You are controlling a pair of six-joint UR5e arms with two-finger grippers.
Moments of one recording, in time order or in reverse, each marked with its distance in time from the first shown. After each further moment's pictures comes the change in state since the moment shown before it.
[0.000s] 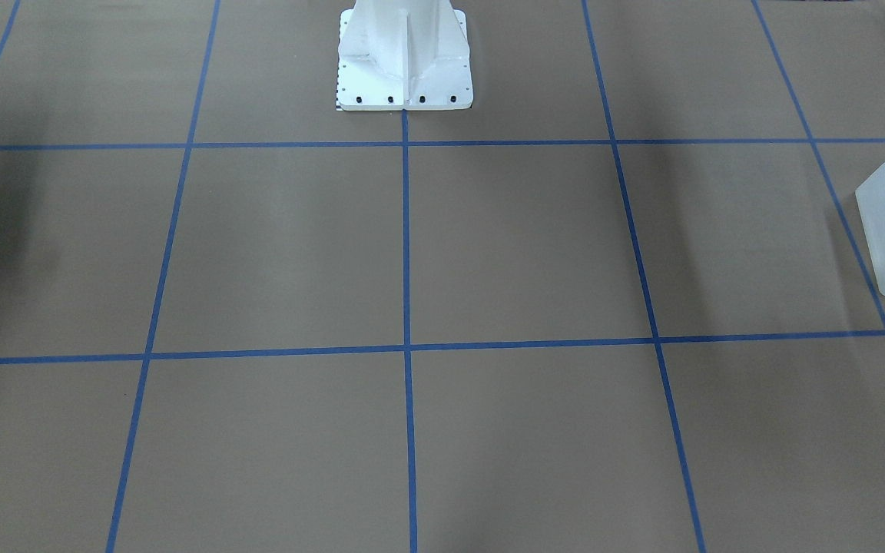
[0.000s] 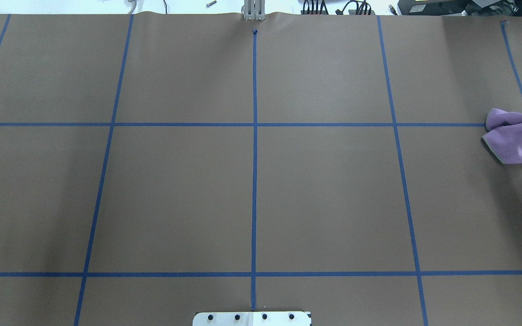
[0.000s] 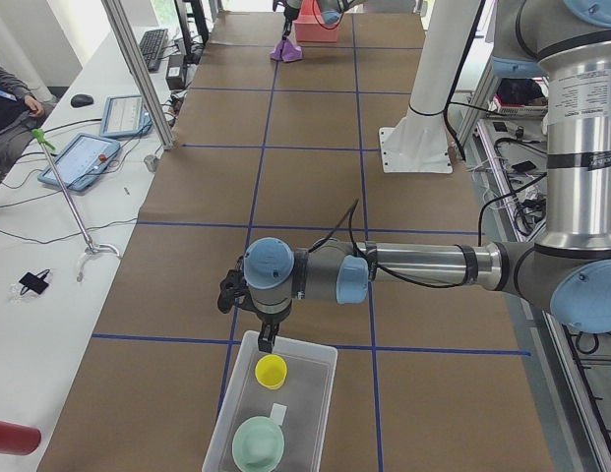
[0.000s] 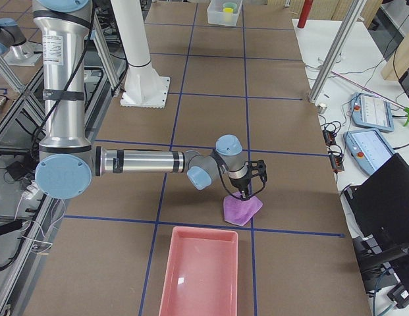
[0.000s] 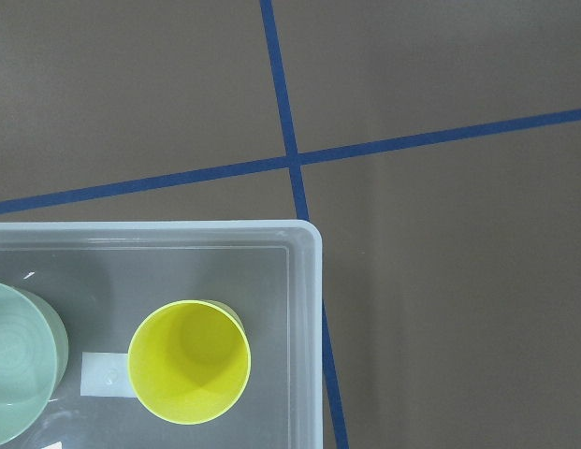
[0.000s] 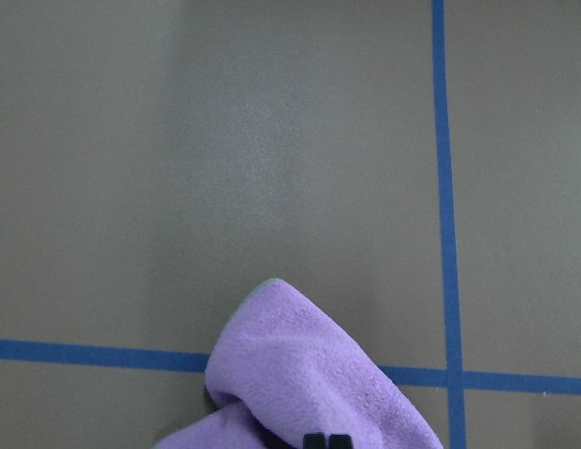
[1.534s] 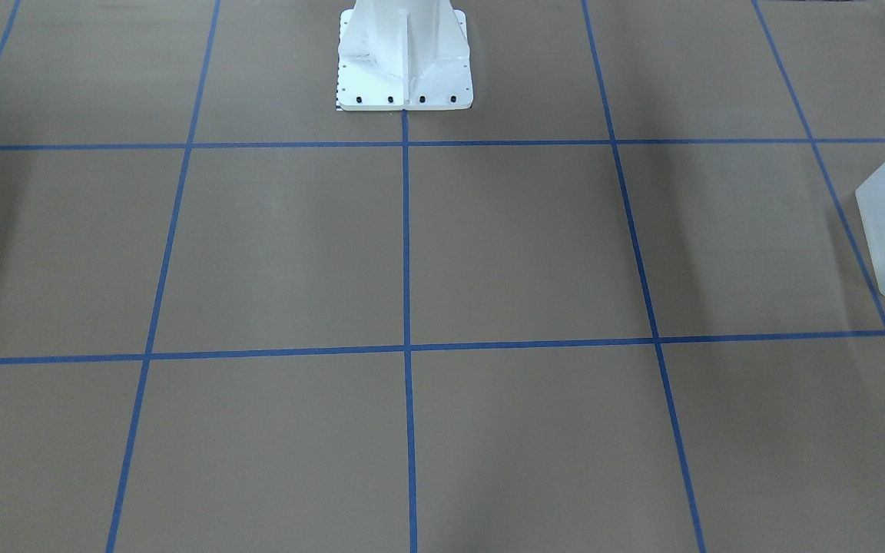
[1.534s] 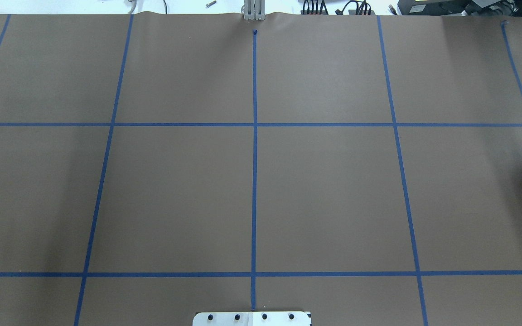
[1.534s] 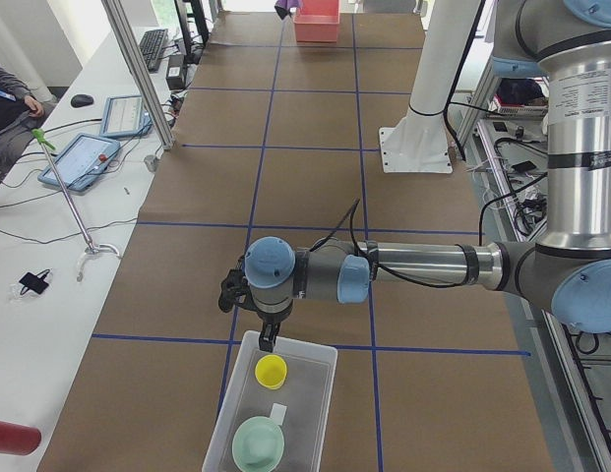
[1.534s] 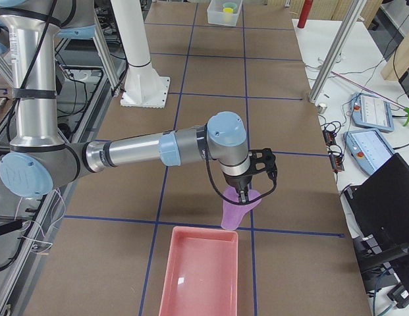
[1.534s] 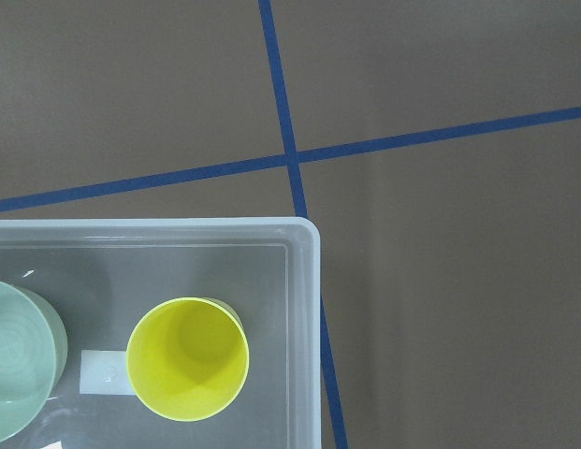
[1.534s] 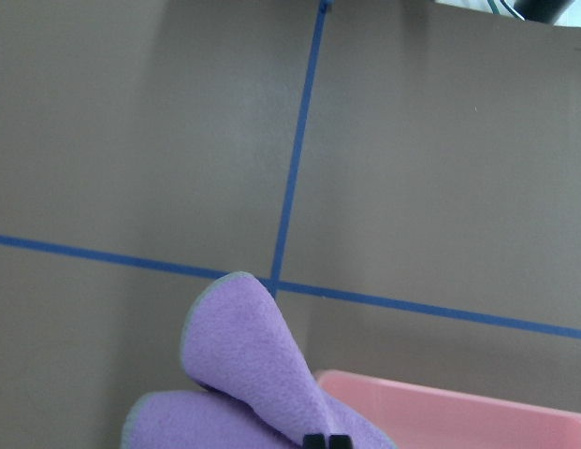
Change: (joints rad) left arm 0.000 0.005 -0.006 0.001 0.000 0.001; right arm 0.551 -0.022 0.279 -0.691 0.318 -0.760
